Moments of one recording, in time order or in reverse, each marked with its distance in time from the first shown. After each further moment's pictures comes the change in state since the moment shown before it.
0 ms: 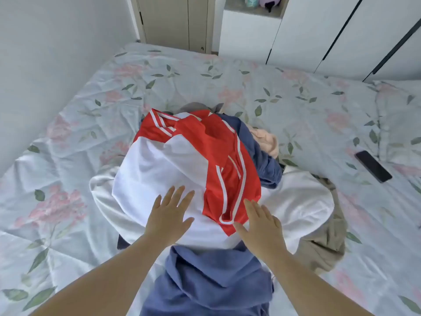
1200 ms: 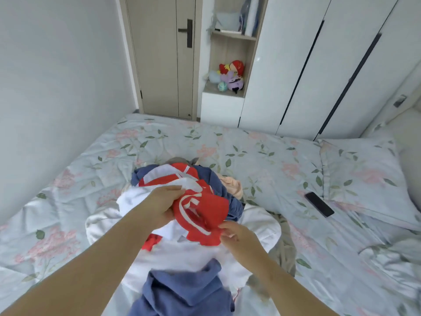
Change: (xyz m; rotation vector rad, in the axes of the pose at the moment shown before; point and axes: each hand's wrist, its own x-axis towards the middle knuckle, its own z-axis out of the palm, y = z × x) left_hand -0.085 0.104 -0.215 -1.806 -0.023 -0.253; right_hand -0.121 0.016 -0.124 0.702 0.085 -0.180
